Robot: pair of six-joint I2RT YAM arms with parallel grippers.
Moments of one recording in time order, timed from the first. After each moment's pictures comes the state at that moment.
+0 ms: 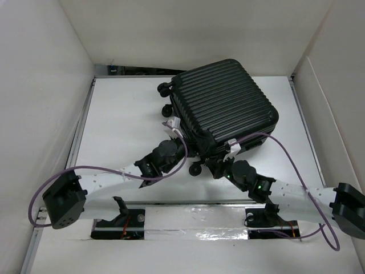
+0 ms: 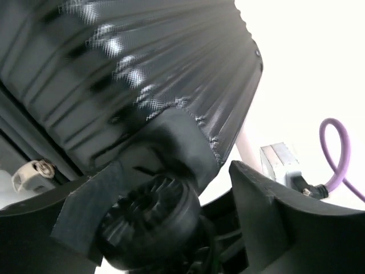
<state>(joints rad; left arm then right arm) -1.02 1.22 0.60 0.50 -0.33 -0.91 1.05 0.99 0.29 0.44 0.34 0.53</state>
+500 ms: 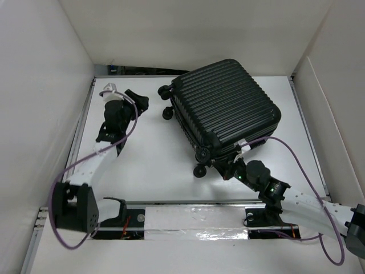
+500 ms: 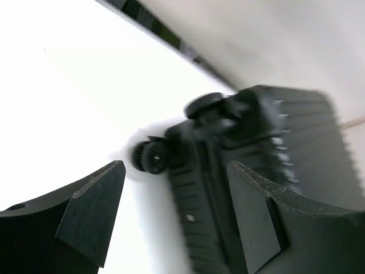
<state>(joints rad) -0.19 1.16 0.77 0.20 -0.06 -0.77 0.91 0.70 0.21 0.28 0.13 0.48</state>
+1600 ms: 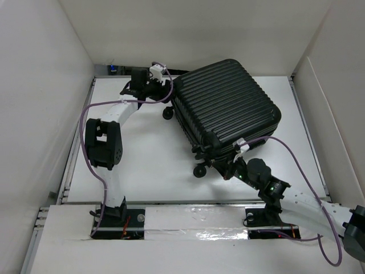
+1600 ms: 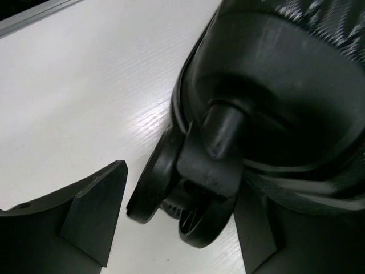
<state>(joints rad) -0.22 1.96 1.56 -0.17 0.44 0.06 0.86 0.71 0.21 0.30 0.01 0.43</state>
